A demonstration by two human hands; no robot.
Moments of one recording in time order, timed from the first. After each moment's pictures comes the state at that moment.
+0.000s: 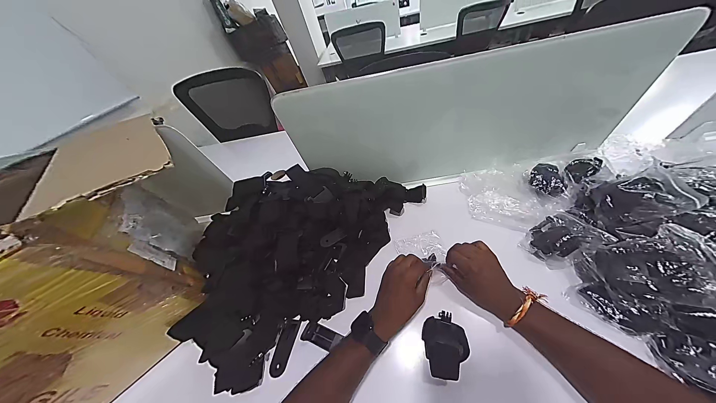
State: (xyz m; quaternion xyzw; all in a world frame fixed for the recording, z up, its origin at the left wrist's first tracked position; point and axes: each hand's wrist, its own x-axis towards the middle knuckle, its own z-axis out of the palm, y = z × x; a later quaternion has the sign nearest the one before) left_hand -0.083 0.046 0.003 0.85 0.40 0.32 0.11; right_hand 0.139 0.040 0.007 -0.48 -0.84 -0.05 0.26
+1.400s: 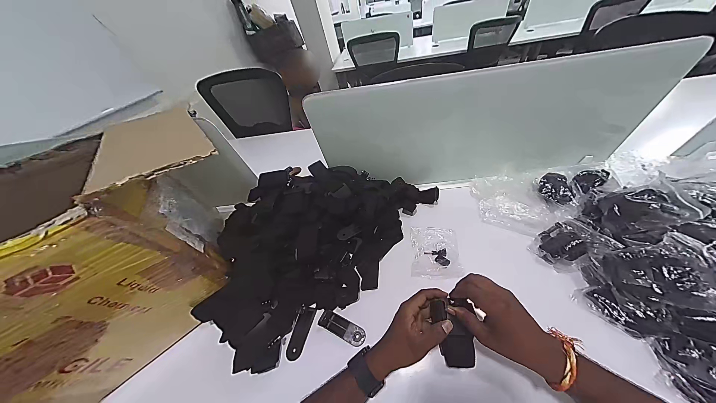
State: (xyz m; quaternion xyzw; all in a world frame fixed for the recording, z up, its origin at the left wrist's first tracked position) left_hand -0.116 -0.032 0.010 0.63 0.22 0.40 0.63; right_hand 0.108 -0.037 0.043 -0.40 -0.84 0.11 0.35
